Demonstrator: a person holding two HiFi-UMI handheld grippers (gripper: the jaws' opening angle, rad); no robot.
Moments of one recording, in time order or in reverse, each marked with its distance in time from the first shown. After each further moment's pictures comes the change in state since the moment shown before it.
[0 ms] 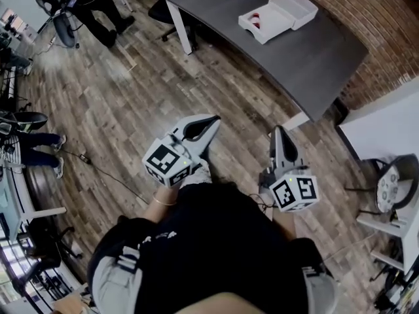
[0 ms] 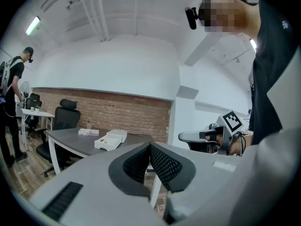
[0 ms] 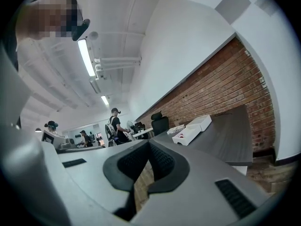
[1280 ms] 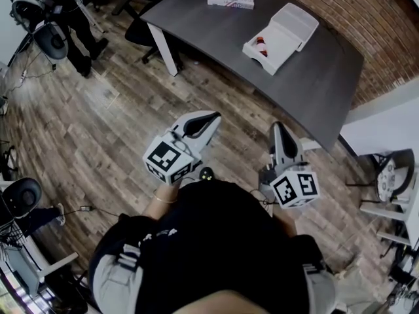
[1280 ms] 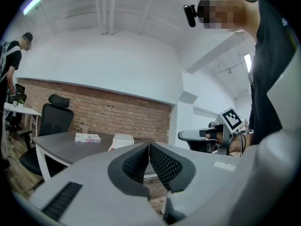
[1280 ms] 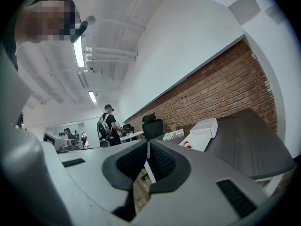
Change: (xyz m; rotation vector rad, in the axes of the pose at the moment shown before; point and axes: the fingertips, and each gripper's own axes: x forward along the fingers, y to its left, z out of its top) left arm 0.058 0.247 0.033 0.000 -0.026 -0.179; right arm 0.235 0.025 0.006 -0.036 -0.043 -0.156
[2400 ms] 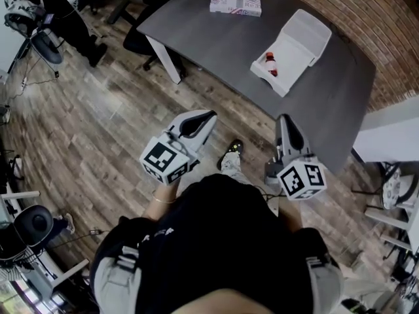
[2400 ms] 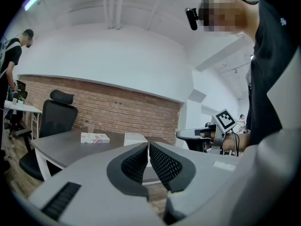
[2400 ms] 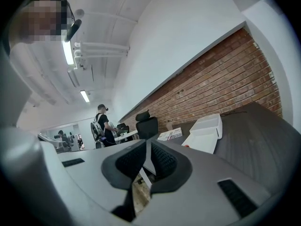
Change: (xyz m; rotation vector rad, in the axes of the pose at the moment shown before) left arm 0.053 0.129 0.007 -0.030 0.034 0.017; right arm 0.142 -0.055 0.005 0.047 0.028 -0.050
